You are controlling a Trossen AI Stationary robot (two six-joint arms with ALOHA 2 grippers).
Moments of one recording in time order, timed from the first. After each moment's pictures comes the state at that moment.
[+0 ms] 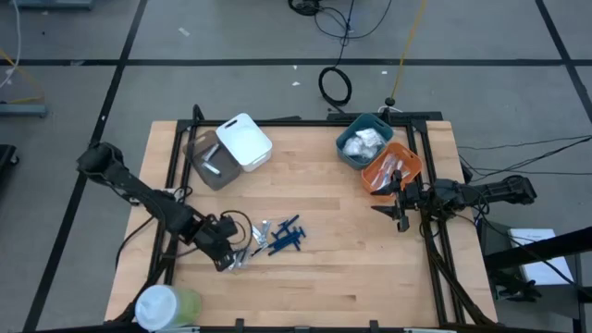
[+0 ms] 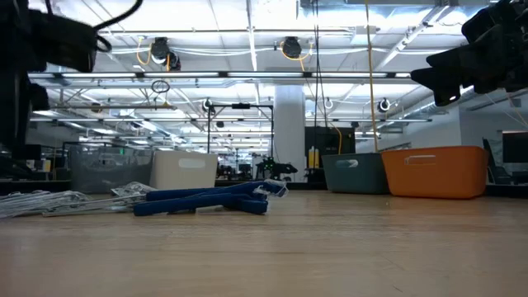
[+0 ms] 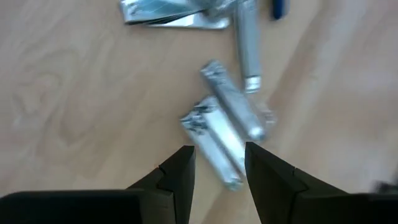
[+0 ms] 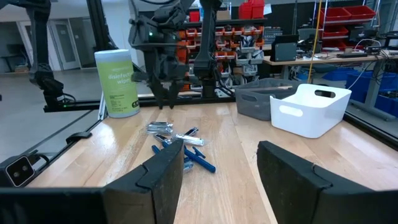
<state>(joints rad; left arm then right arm) -0.58 1.27 0.71 -0.63 -0.09 -1.10 0.15 0.07 0.02 0.07 0.13 0.07</state>
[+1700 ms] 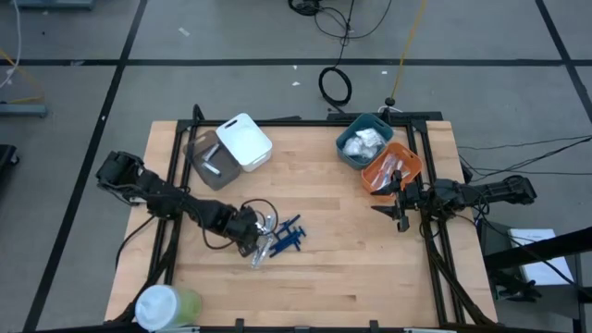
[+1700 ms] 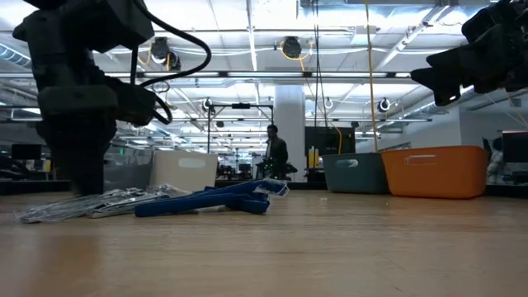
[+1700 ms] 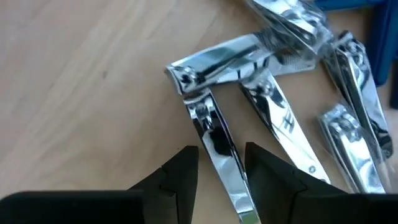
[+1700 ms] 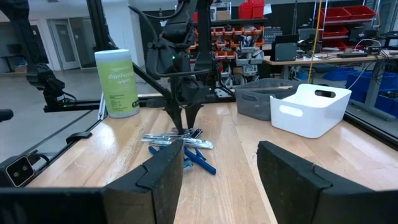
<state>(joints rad) -0.33 1.55 0.71 -0.52 -0.07 -0.94 0.15 0.07 0.02 0.07 0.13 0.07</state>
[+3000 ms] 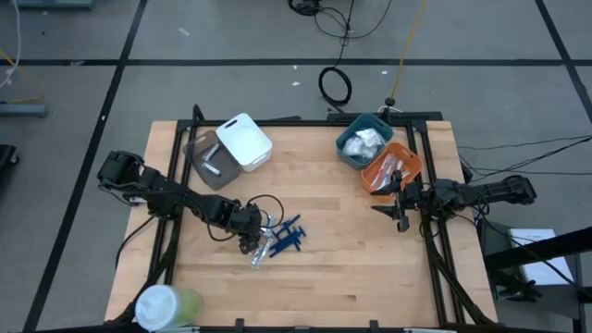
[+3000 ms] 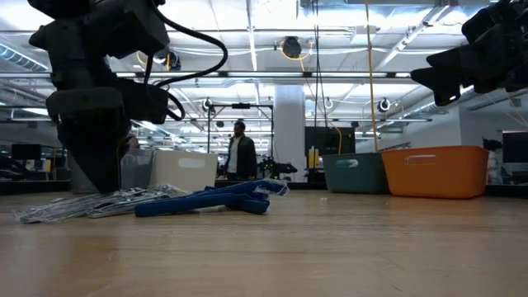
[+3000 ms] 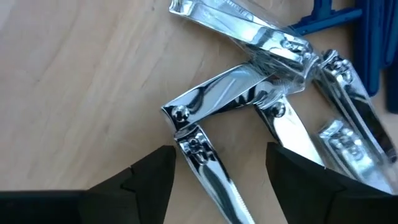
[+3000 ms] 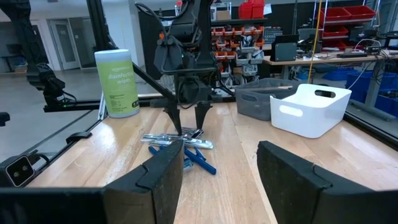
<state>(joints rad) -0.26 1.54 0.71 -0.40 -0.07 -0.70 0.15 0.07 0.02 0.07 0.13 0.07</state>
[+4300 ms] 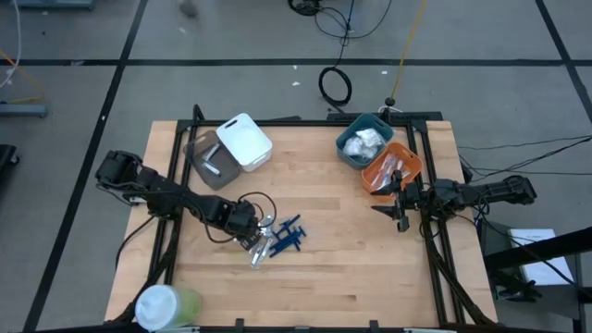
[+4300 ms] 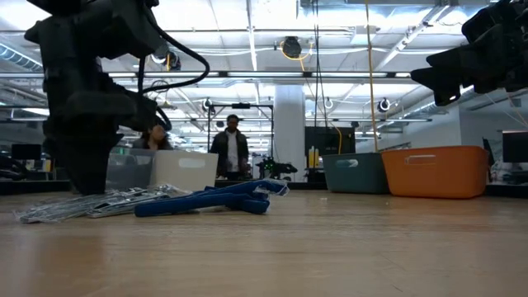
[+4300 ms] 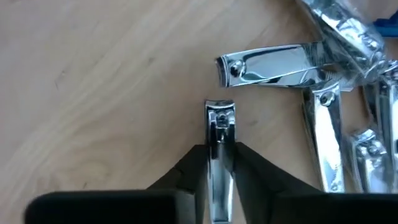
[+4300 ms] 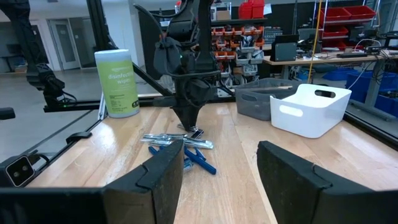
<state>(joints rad) -0.28 1.54 0.71 -0.54 -0.02 -1.08 0.15 0.07 0.02 0.07 0.13 0.07</state>
